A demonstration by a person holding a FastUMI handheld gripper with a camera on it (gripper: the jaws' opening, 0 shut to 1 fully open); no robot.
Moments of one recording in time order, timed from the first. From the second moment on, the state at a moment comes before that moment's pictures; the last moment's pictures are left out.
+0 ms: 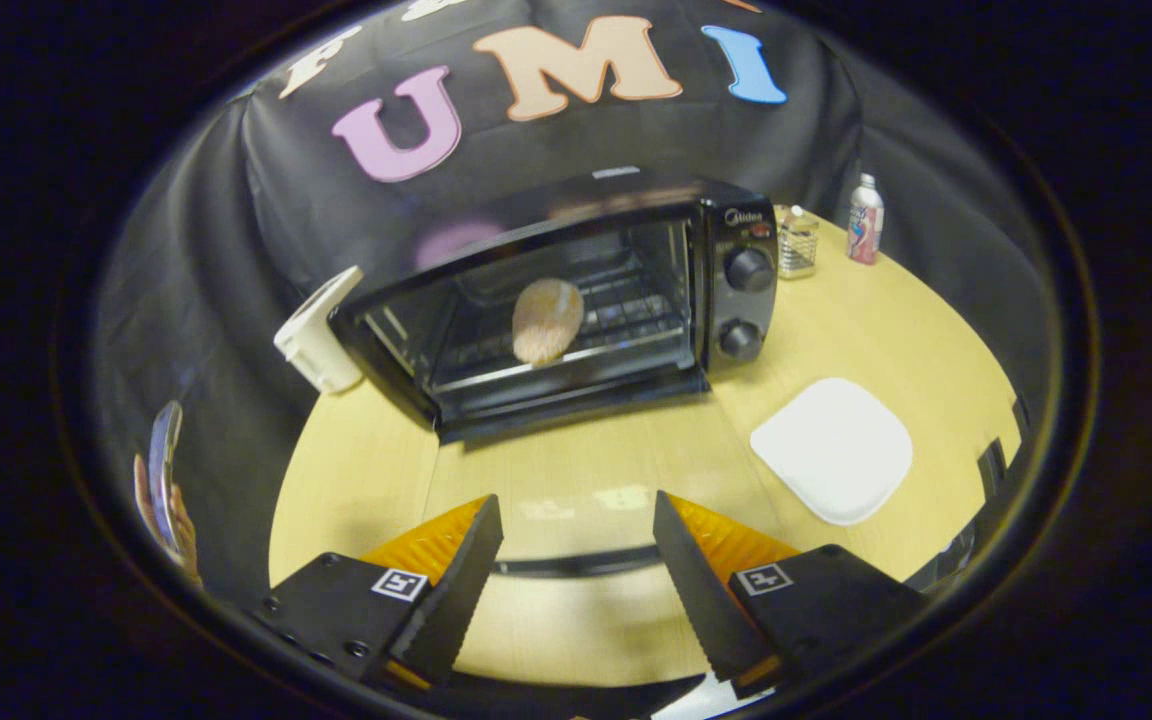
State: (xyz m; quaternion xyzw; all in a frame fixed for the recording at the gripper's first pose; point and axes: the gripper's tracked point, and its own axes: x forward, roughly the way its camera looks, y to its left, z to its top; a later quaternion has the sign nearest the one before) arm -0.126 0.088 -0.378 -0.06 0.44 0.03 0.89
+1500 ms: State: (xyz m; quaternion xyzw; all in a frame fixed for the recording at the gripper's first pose) arm -0.142 0.085 -0.407 -0.13 0.52 0.03 0.85
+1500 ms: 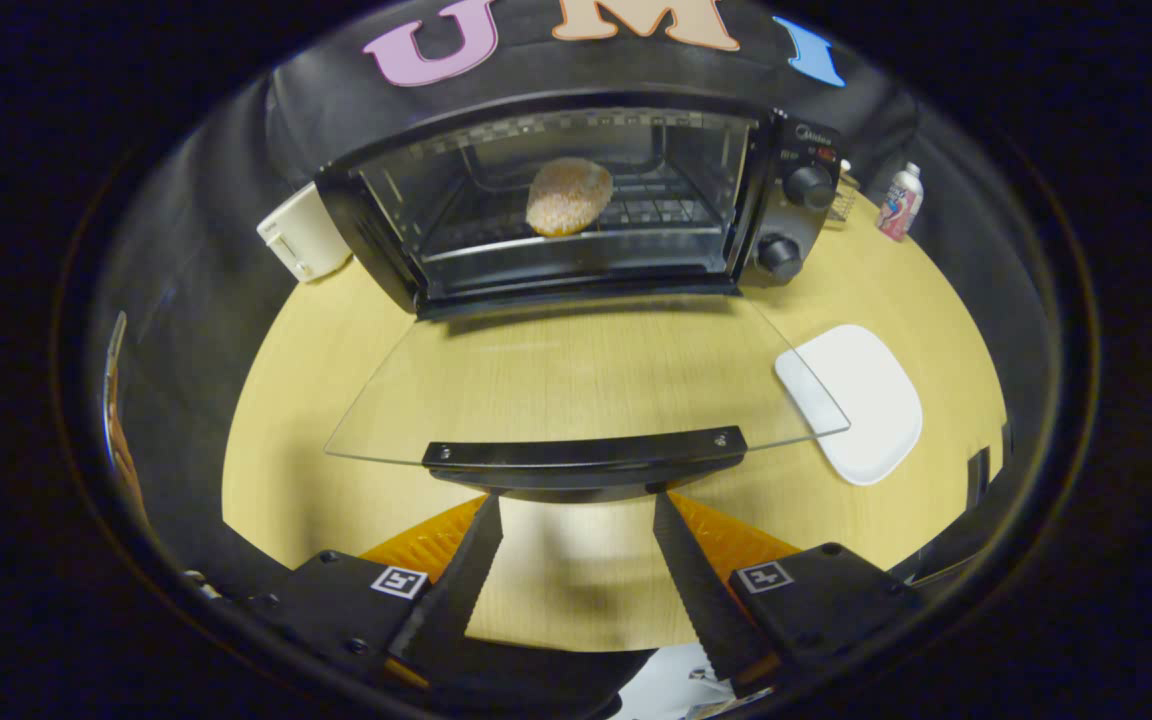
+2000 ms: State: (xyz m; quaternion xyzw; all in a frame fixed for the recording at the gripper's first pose) arm -0.077 0.114 -0.369 -0.11 0.46 0.04 0.88
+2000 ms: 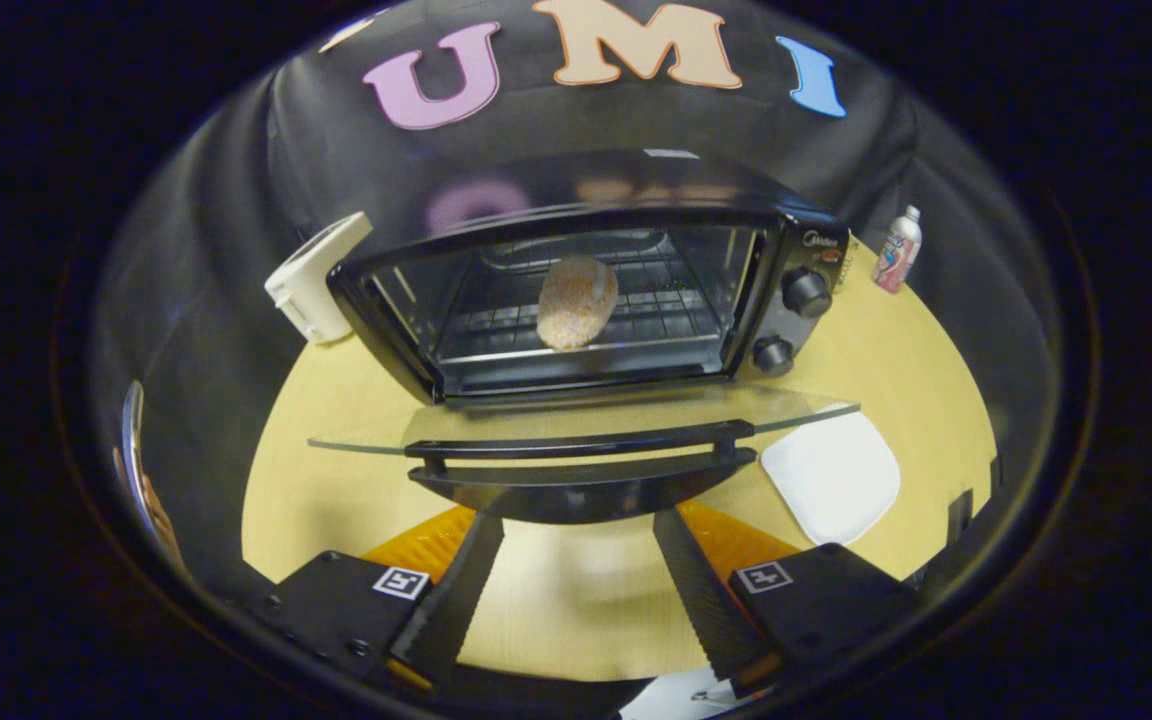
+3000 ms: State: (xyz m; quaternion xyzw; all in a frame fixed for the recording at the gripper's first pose) arm 0.002 0.151 -0.225 -0.10 0.29 0.07 0.95
